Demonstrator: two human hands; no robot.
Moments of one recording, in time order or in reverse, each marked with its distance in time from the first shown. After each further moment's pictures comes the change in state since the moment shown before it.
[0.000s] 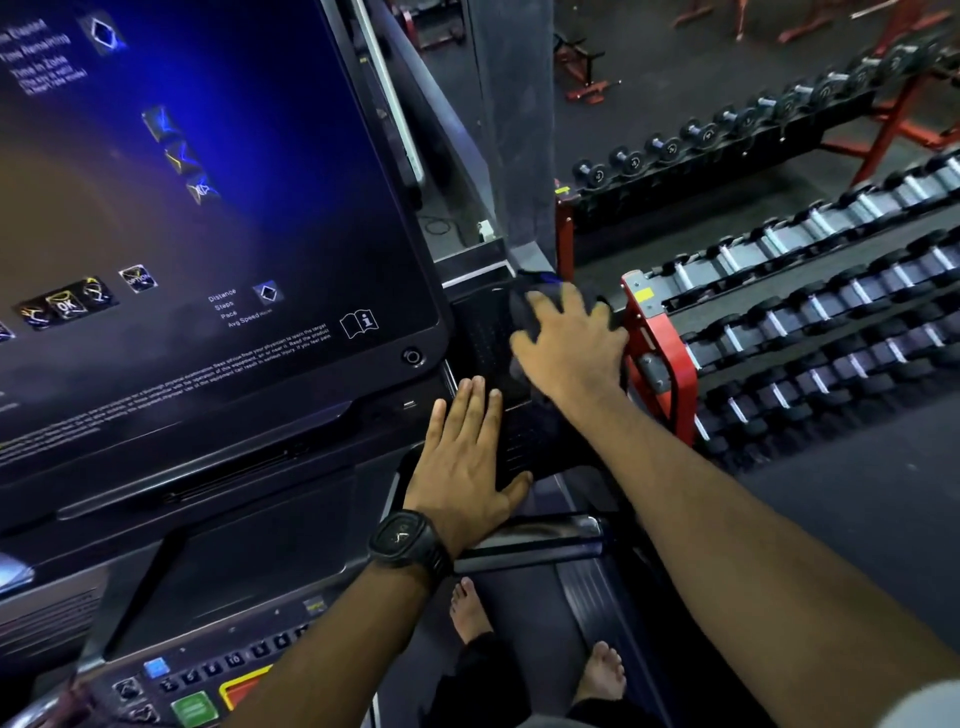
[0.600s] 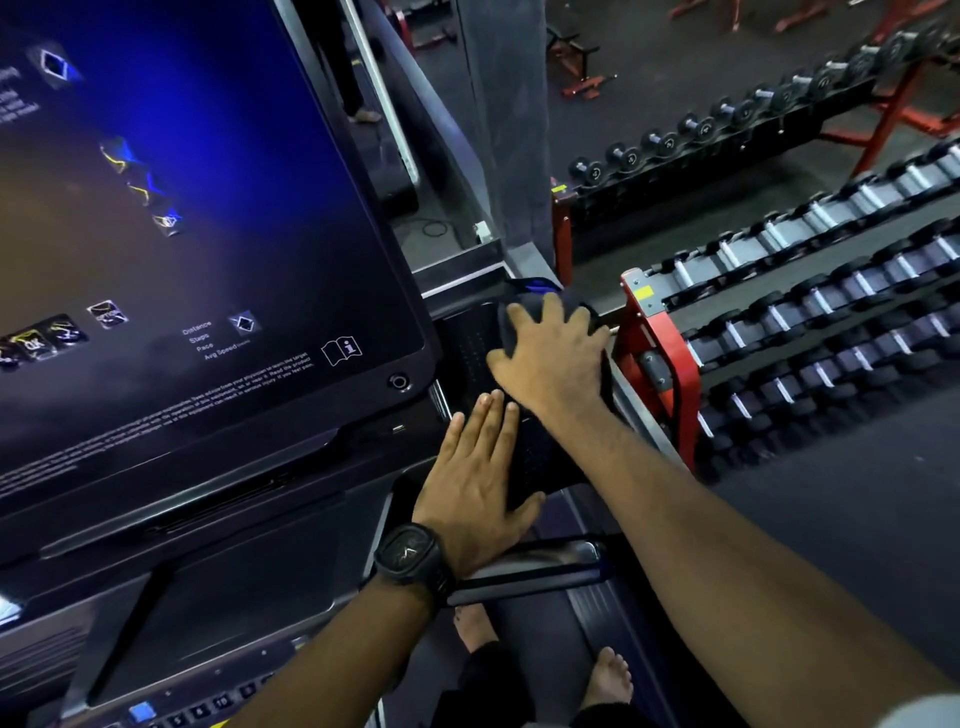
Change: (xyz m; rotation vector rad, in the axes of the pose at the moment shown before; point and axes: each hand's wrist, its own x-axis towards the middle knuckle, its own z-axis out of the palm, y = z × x) left_hand 0.013 0.006 0.004 -0.030 0.007 0.111; right_hand 0.015 -0.014 0.000 -0.083 -0.009 -0.029
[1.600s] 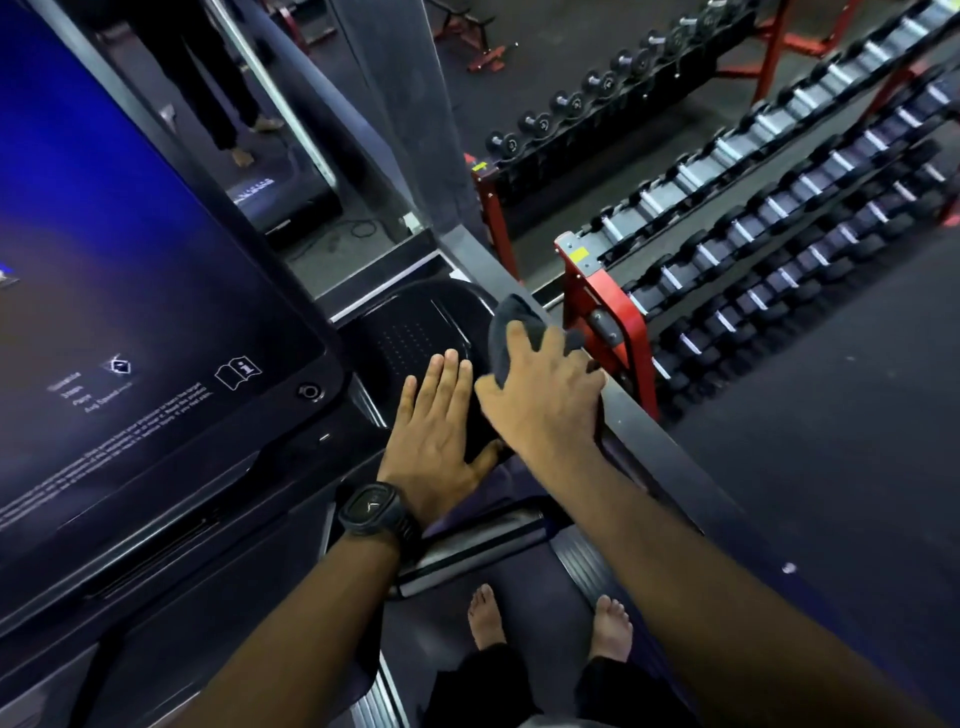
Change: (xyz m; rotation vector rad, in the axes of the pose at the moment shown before) left_hand 0.041 0.006 0.010 0.053 -0.006 0.092; right_hand -0.083 0.048 -0.006 0.155 -0.058 0.271
